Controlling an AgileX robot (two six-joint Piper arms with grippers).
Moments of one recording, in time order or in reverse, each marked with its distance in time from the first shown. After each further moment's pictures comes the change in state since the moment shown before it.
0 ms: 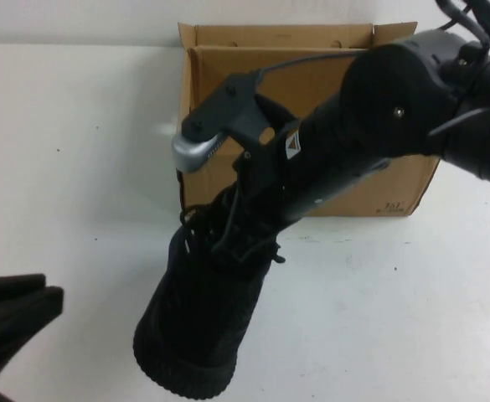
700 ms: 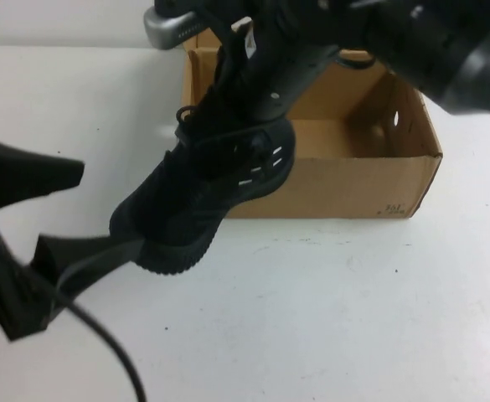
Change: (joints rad) right arm 0.000 0.245 -0.567 -0.282 0.292 0.374; left arm 0.000 0.288 -0.185 -0.265 0.029 0.473
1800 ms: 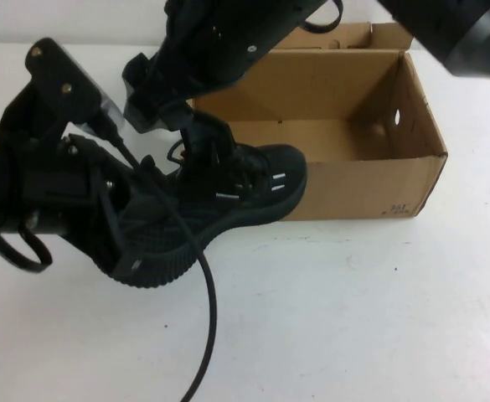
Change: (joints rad) right arm -0.004 0.060 -0.244 0.238 0.059 -0.239; left arm -0.196 0.329 -0.144 0.212 -0.113 -0.155
